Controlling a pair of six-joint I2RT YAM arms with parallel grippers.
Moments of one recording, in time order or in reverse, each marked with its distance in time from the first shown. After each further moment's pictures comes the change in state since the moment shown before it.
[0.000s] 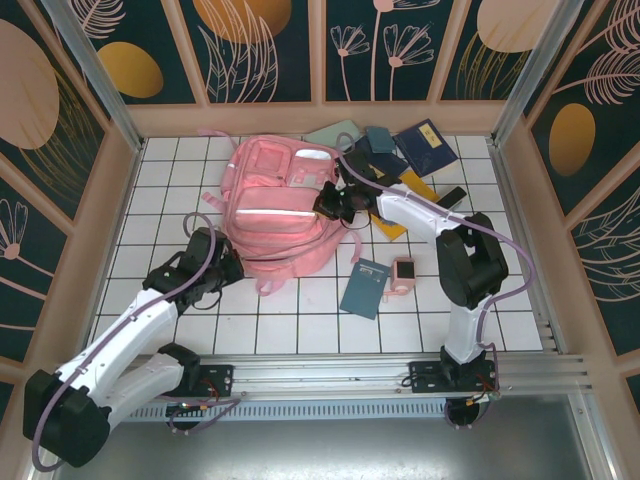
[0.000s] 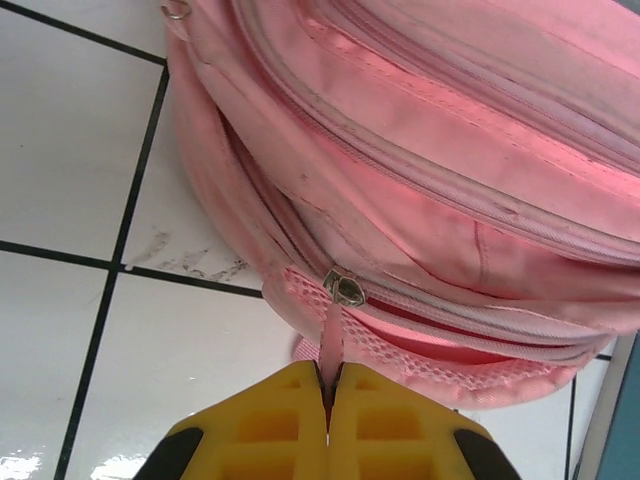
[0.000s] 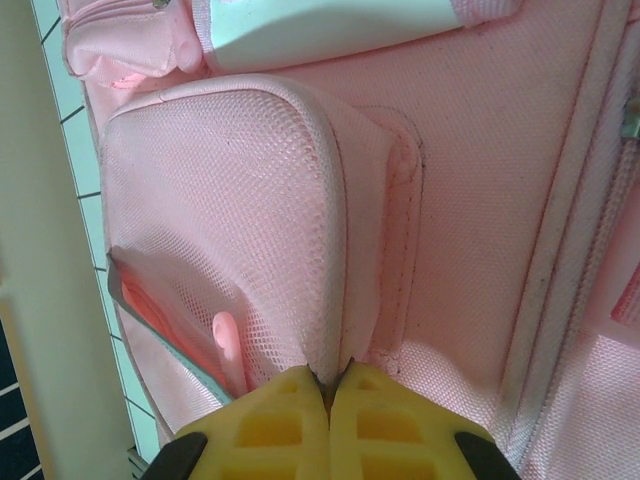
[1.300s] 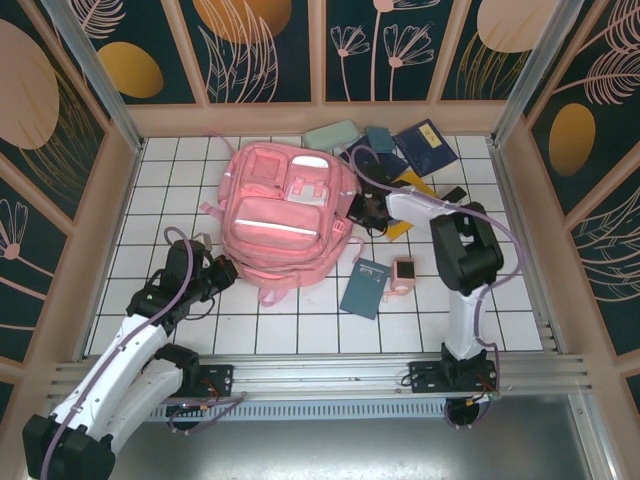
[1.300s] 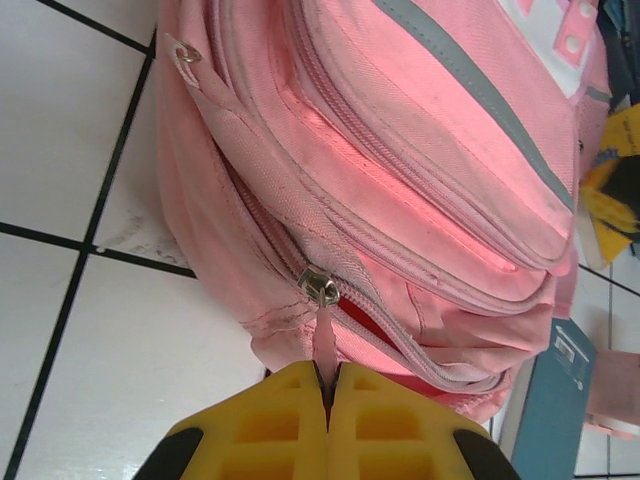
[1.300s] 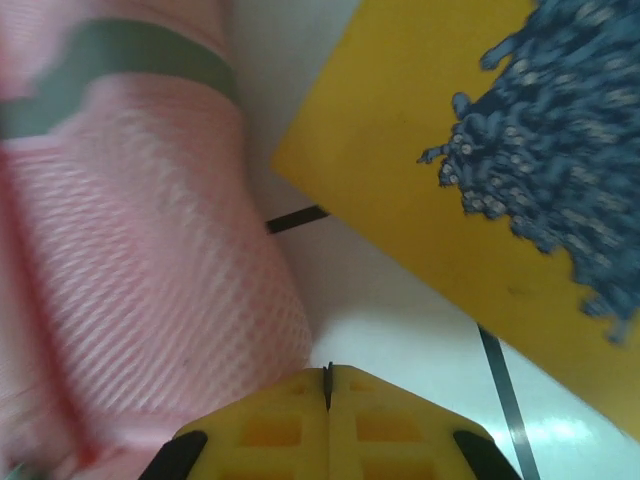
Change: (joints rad) left arm 0.099 -0.209 -0.111 0.051 0.165 -0.030; right arm -0.113 0.125 -0.070 -0.060 0.335 -0.105
